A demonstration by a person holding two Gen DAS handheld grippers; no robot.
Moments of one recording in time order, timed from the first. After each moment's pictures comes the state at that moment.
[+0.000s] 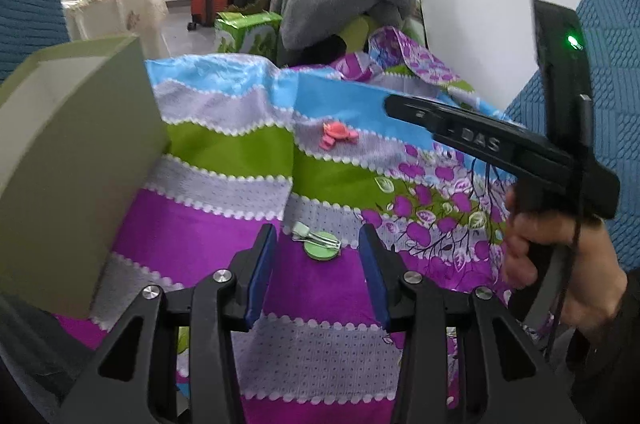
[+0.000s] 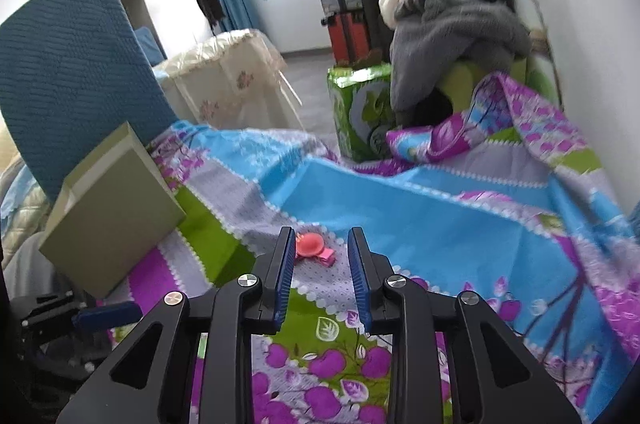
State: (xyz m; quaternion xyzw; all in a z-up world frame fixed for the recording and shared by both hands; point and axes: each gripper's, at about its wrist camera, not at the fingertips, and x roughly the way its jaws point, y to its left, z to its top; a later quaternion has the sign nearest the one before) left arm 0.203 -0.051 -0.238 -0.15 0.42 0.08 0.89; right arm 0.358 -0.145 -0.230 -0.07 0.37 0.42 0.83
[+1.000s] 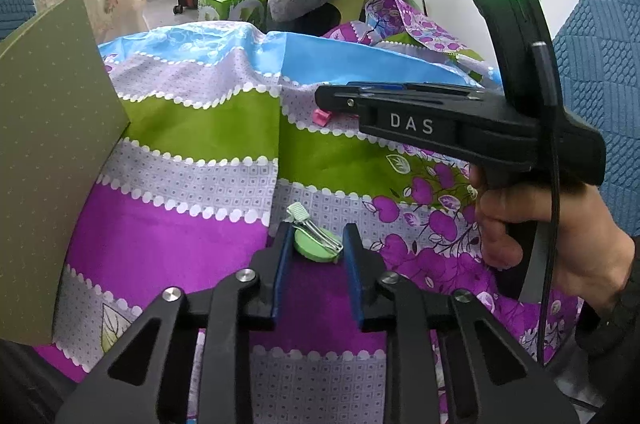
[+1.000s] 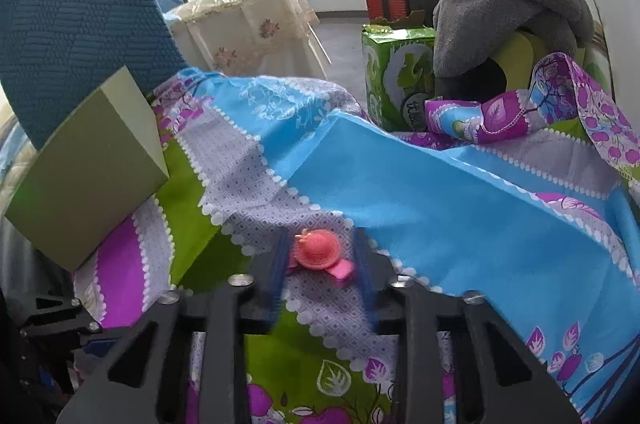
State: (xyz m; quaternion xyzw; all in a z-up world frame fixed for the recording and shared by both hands) left arm 0.228 -0.049 -0.273 -0.14 0.45 0.06 0.88; right arm 0.375 -0.097 -0.273 -0.13 0.40 0.47 0.78
